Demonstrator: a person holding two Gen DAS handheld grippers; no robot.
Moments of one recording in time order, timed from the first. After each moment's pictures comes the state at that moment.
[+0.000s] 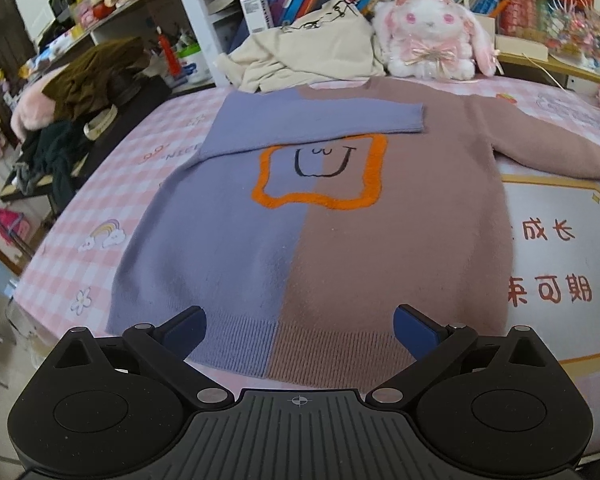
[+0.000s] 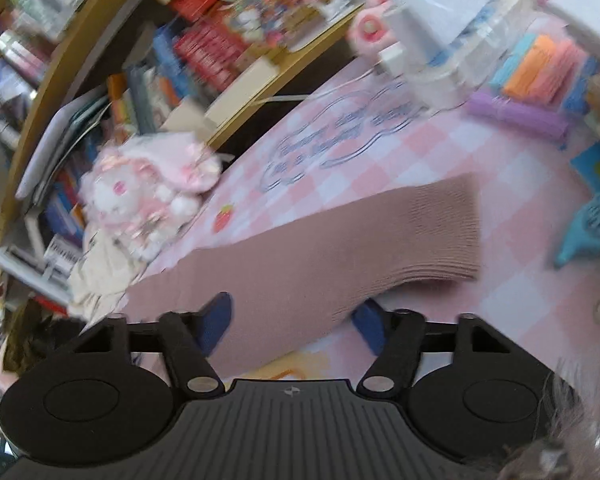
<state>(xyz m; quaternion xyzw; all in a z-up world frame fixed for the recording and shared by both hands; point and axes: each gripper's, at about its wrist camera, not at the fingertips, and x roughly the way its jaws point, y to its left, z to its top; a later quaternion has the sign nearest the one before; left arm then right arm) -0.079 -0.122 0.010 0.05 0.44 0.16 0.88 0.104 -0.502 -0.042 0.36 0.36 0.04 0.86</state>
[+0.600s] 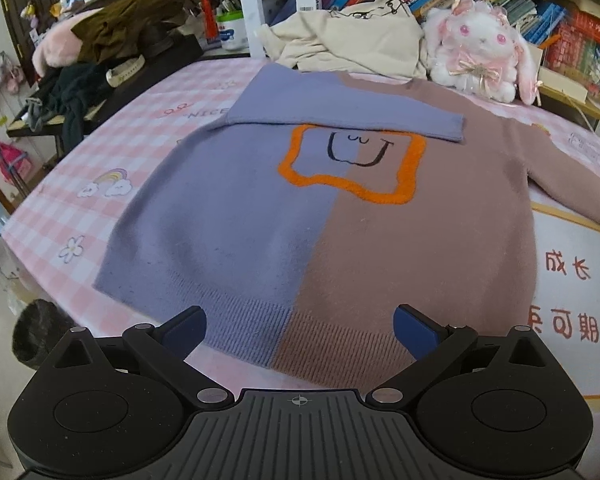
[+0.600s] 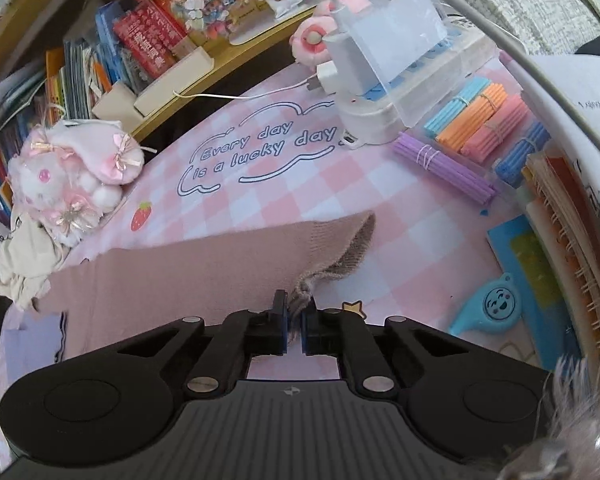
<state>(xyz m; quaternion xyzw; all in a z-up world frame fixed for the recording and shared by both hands) -0.081 -0.091 -0.003 -0.05 0.43 0.19 0.88 0.124 -0.517 -0.021 0.26 0.43 -0.01 0.86</state>
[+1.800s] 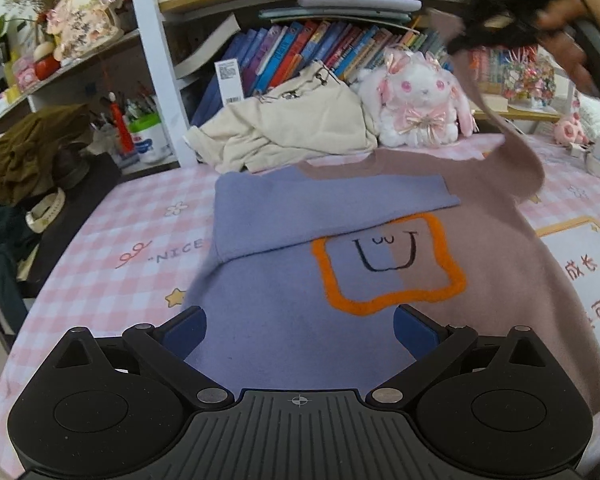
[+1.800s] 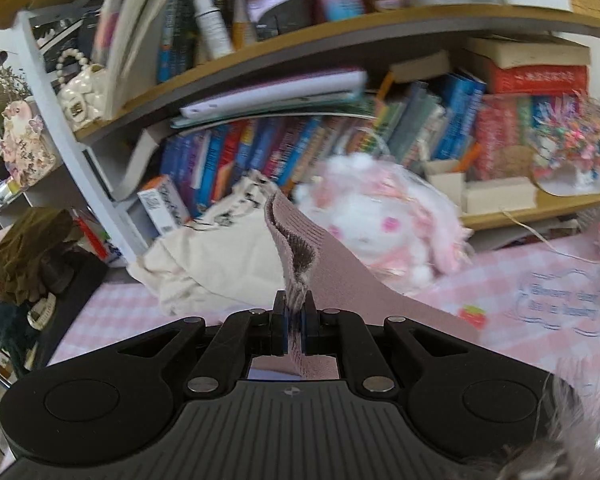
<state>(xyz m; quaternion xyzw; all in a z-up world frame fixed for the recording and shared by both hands) -0.036 0.038 0.019 0.08 0.35 -0.01 0.93 0.187 -0.190 0.125 0.12 0.31 0.13 0.93</state>
